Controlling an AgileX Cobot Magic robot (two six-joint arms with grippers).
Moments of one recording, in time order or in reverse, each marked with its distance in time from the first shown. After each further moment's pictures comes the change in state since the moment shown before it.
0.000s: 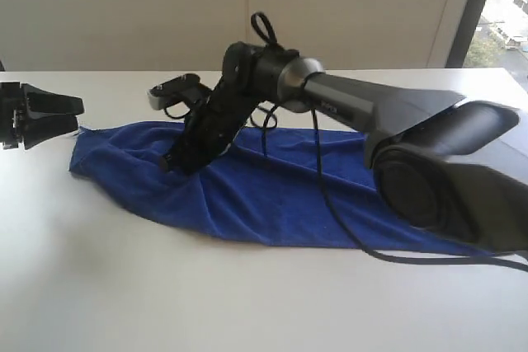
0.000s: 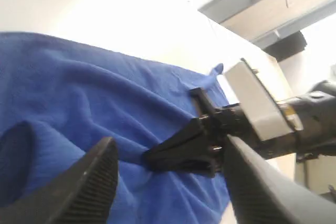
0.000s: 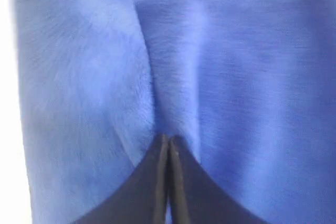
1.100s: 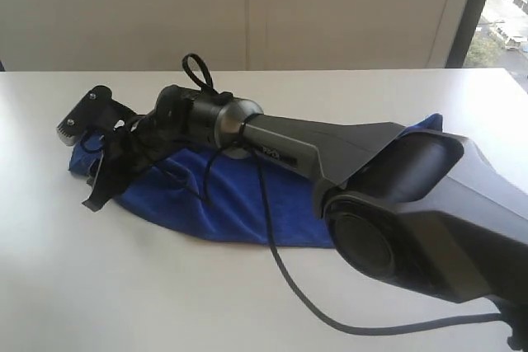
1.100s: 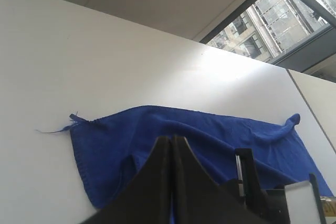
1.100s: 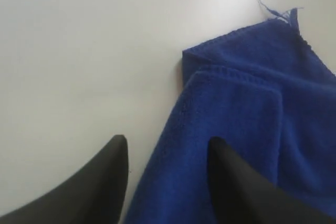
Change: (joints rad) left arm 0.214 -0.230 -0.047 0.132 -0.125 -0.105; right arm 0.181 0.032 0.026 0.133 -0.390 -0.406
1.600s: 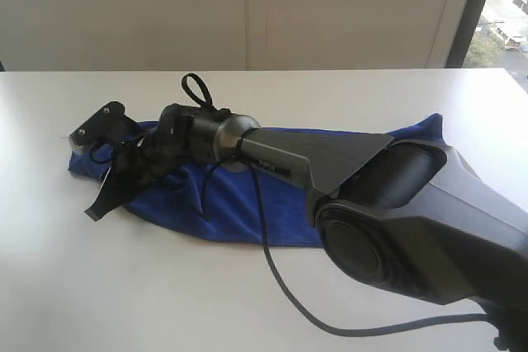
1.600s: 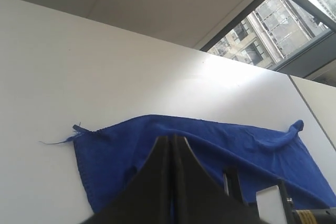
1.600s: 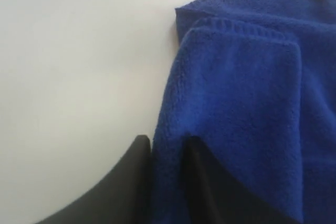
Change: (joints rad) left arm 0.000 0.000 0.000 -0.030 -0.010 0.031; right arm 0.000 0.046 0.000 -0.014 -0.011 0.146
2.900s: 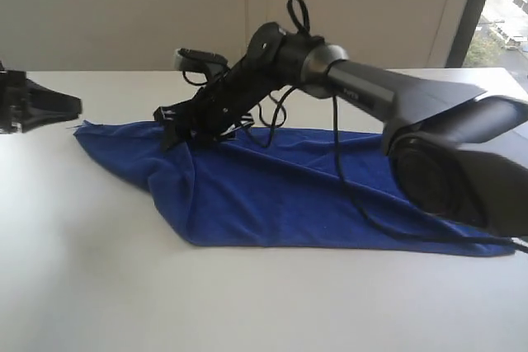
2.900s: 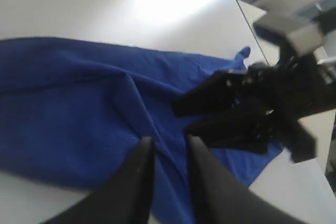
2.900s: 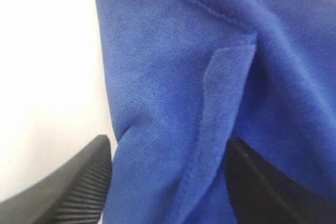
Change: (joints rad) left arm -0.273 0.164 0.000 0.026 0.050 -0.012; right arm -0.260 -0.088 -0.069 0.110 0.427 0.421
